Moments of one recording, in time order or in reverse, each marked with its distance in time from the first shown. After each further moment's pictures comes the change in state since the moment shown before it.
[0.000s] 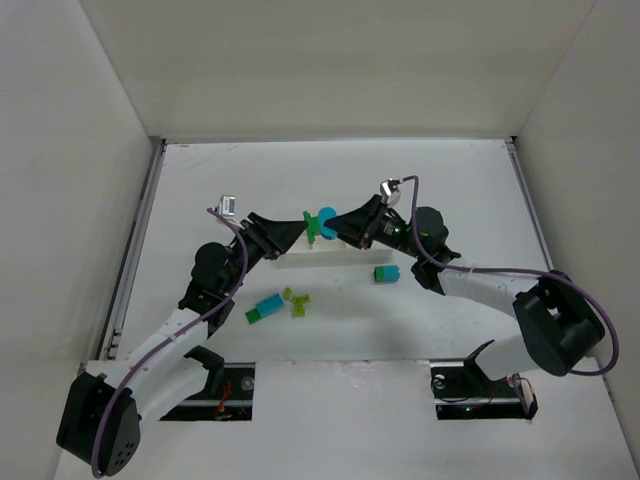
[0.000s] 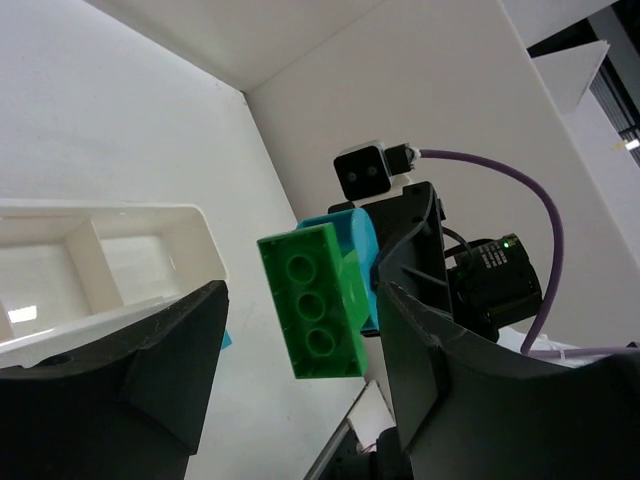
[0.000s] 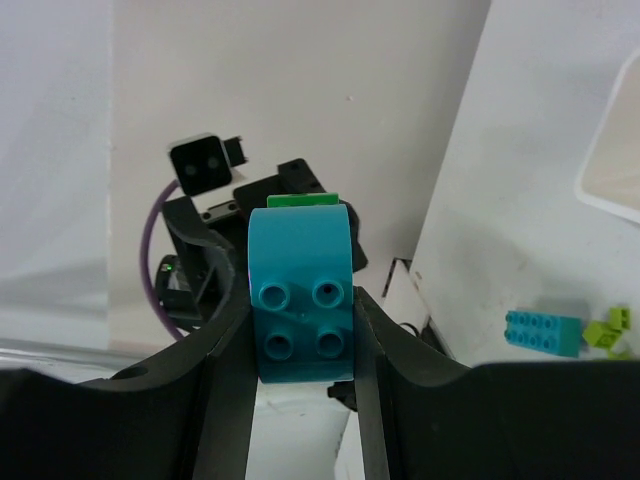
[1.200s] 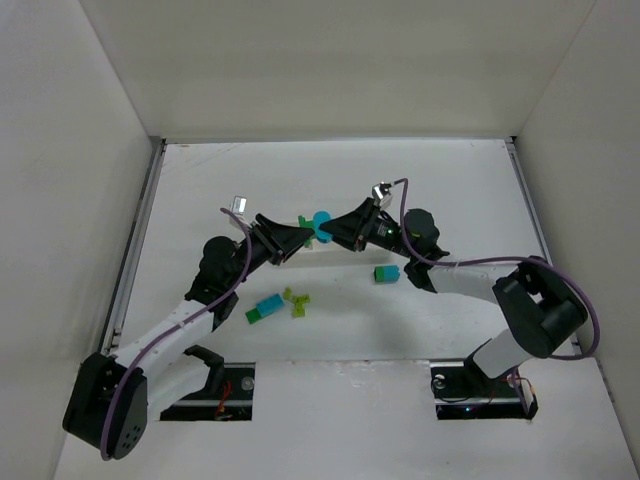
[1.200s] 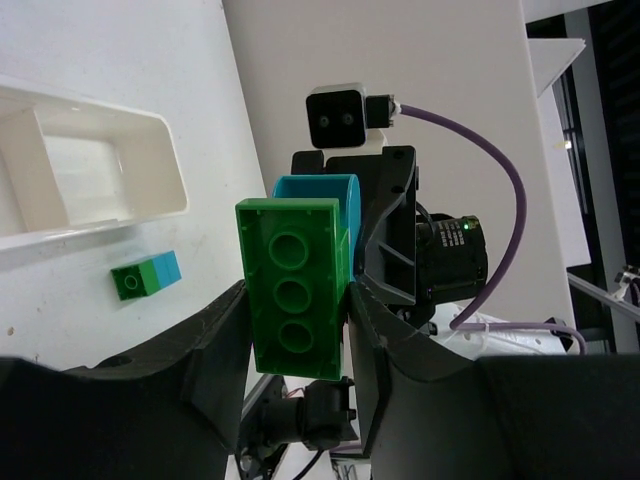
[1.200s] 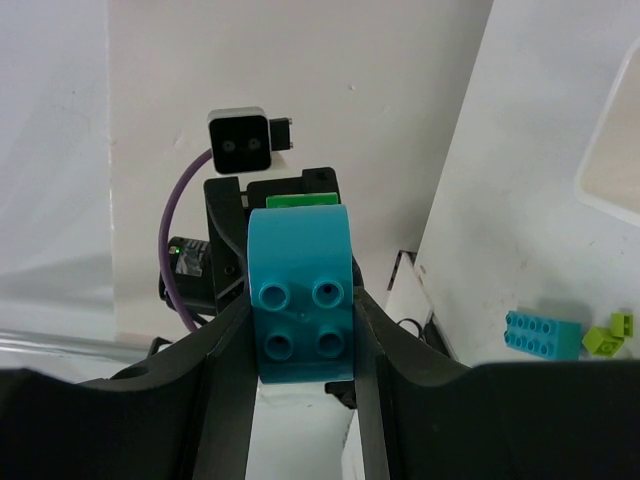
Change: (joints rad) left arm 0.018 0.115 0.000 0.015 0.149 -0.225; right arm 0.004 0.117 0.000 0.133 -0.025 0.039
